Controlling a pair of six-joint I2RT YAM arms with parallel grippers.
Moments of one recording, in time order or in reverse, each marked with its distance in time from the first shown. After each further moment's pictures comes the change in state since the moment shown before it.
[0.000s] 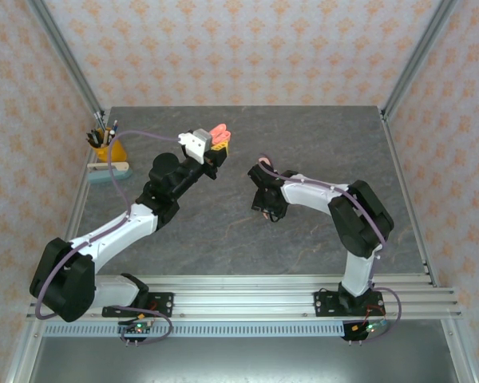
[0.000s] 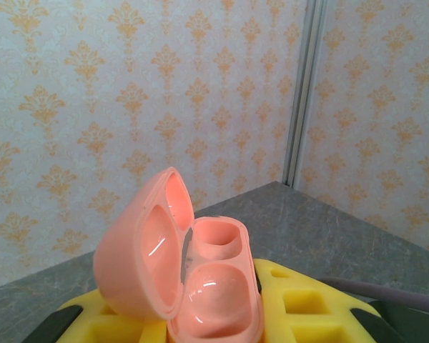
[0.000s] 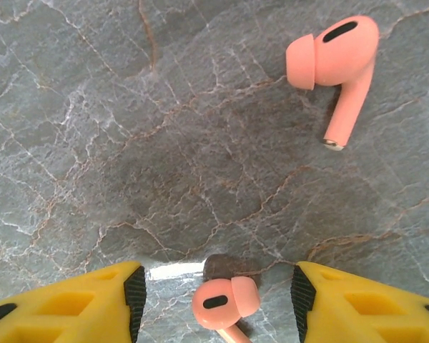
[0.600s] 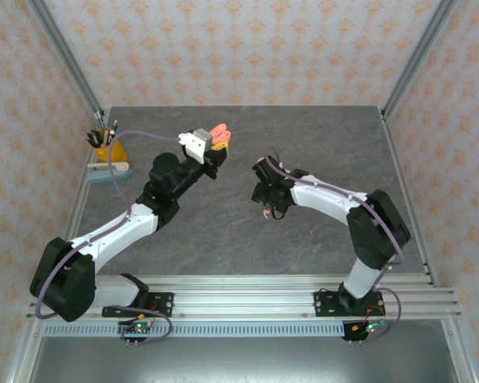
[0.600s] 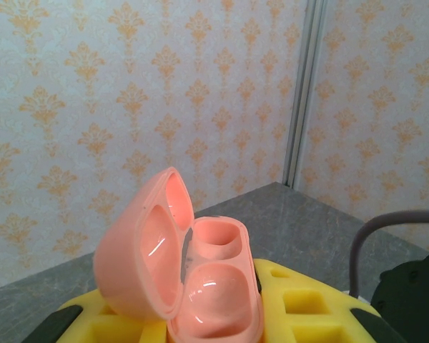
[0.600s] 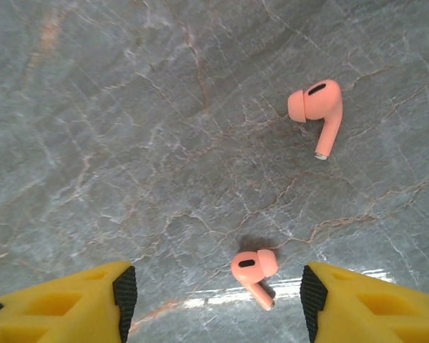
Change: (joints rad) left arm 0.000 0.002 0.000 0.005 -0.001 0.000; right arm 0.000 -0.126 -0.023 0.018 0.032 0.045
